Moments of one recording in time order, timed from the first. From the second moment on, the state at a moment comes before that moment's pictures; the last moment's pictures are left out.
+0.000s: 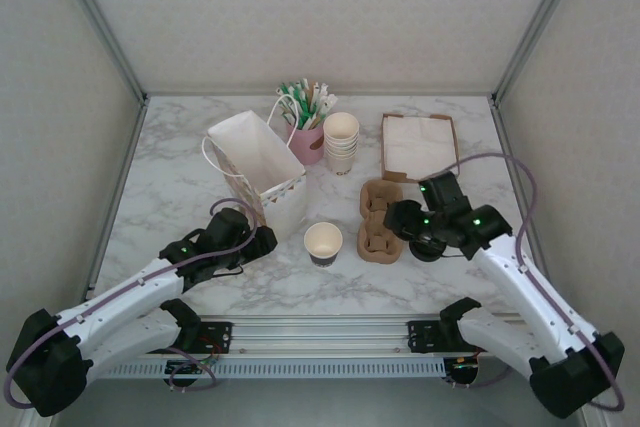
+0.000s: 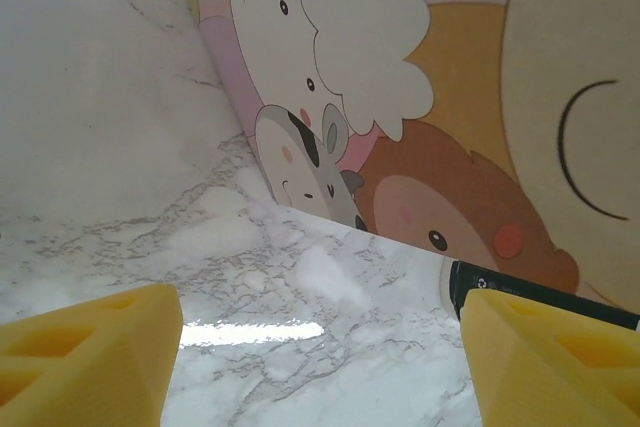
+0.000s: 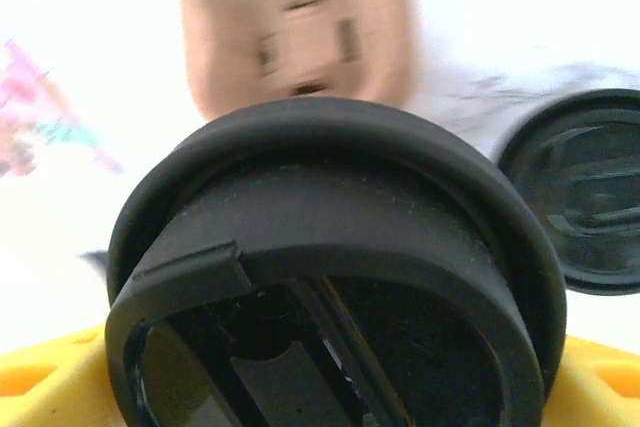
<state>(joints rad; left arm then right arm) -0.69 0.90 0.47 -0.45 -0.02 -1.00 0.54 0.97 0.92 -0.97 -0.05 0.71</state>
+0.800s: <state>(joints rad) -0.69 0.88 0.47 -0.47 -0.03 -1.00 1.05 1.61 1.39 -1.05 0.06 0.59</state>
